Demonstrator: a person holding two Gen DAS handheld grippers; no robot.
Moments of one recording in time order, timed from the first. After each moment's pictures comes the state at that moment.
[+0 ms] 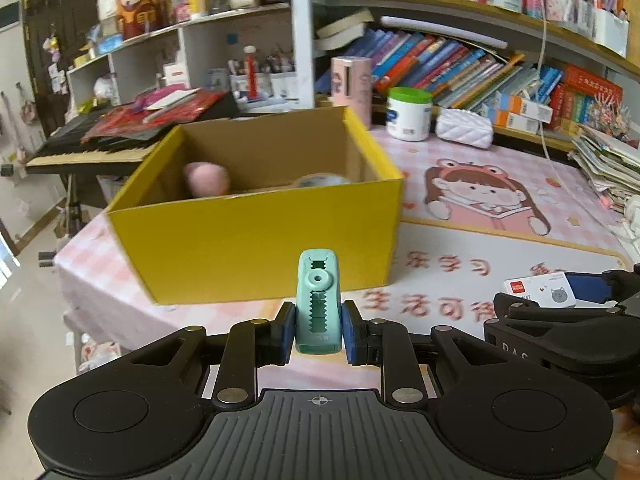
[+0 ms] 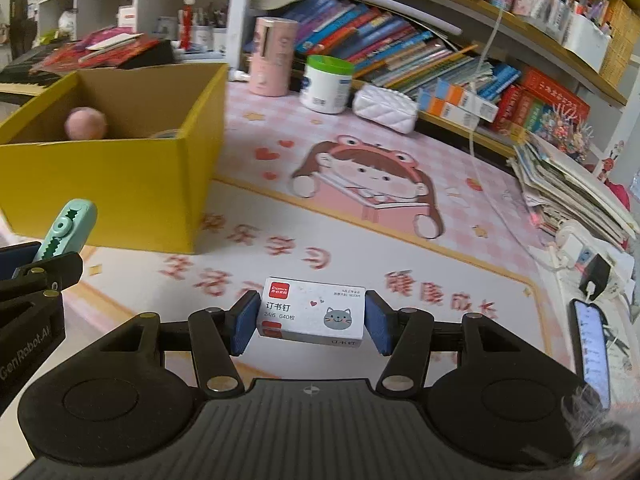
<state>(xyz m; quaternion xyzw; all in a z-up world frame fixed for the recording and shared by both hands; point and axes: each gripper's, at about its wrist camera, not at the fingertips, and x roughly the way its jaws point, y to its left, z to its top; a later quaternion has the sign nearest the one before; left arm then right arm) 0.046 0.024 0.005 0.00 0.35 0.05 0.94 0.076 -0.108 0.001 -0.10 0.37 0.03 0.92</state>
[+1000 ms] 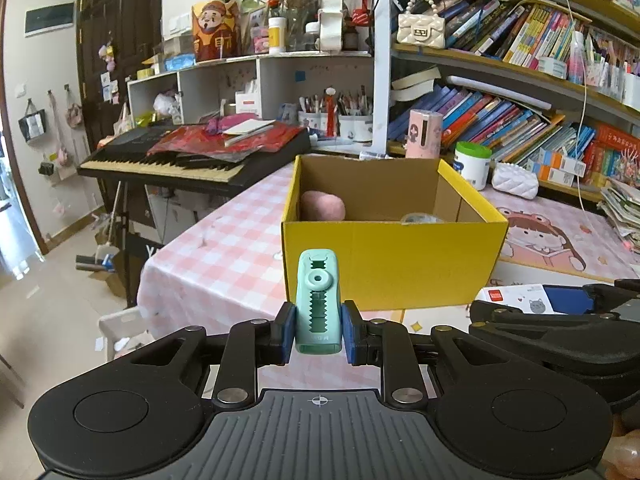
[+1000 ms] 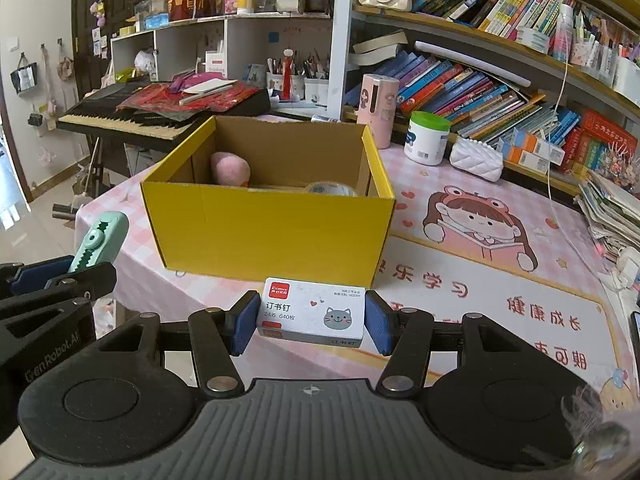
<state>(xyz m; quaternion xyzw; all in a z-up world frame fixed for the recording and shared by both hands) -0.019 0.127 0.035 -0.02 0.28 0.09 0.95 0.014 0.000 0.037 -0.06 0.31 0.12 0.94</state>
